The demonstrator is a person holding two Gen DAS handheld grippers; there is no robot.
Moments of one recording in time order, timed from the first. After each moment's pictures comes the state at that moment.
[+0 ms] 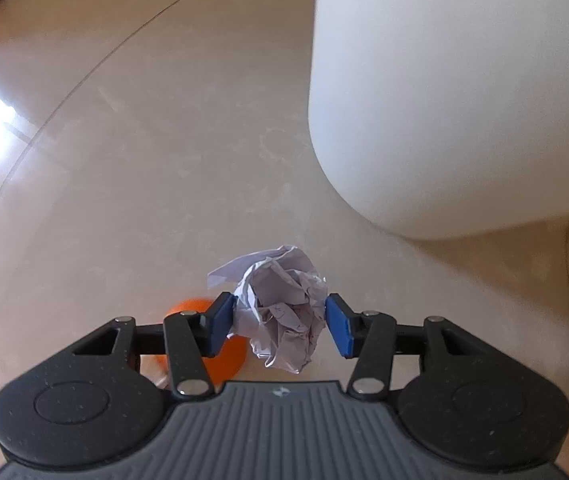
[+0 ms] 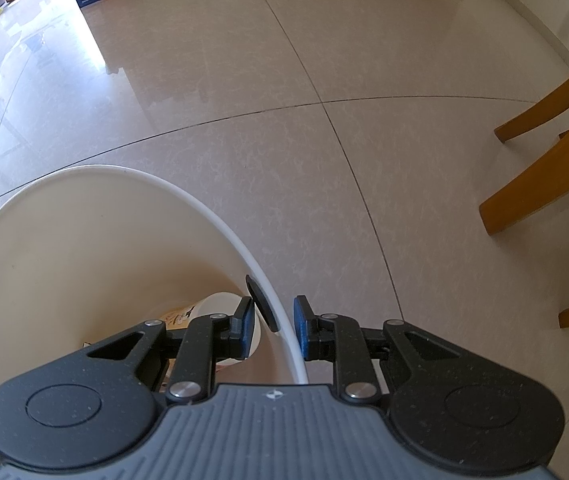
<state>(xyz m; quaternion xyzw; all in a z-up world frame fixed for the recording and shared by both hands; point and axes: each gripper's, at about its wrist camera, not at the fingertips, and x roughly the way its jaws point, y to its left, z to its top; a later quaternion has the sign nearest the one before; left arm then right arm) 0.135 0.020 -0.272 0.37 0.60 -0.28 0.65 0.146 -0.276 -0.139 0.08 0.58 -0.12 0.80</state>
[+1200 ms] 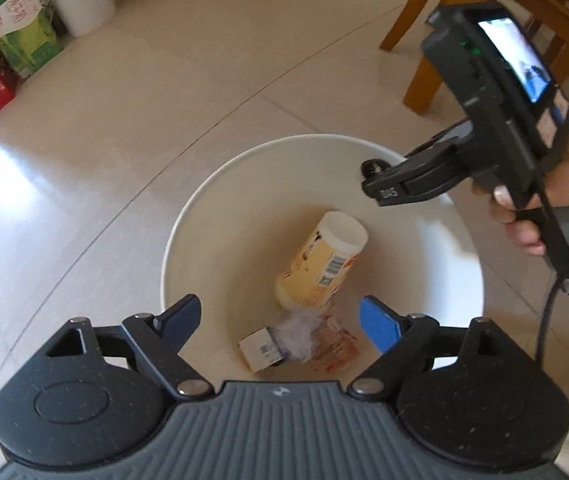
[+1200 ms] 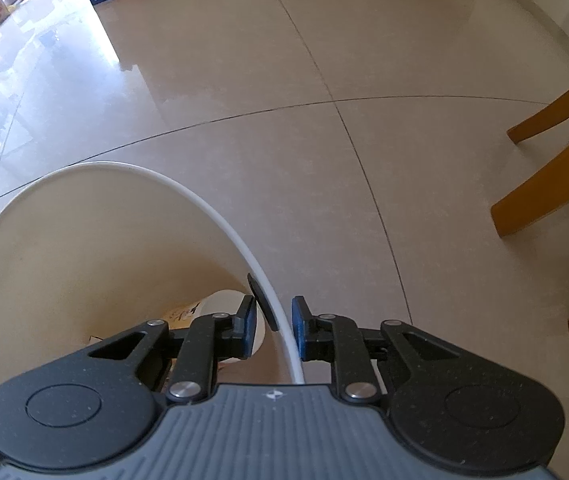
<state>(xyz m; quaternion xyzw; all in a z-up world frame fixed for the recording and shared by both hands) 0.125 -0.147 -0.115 0.34 0.54 -0.28 0.72 0.146 -0.283 -0.140 0.09 0.58 -0.09 0.80</state>
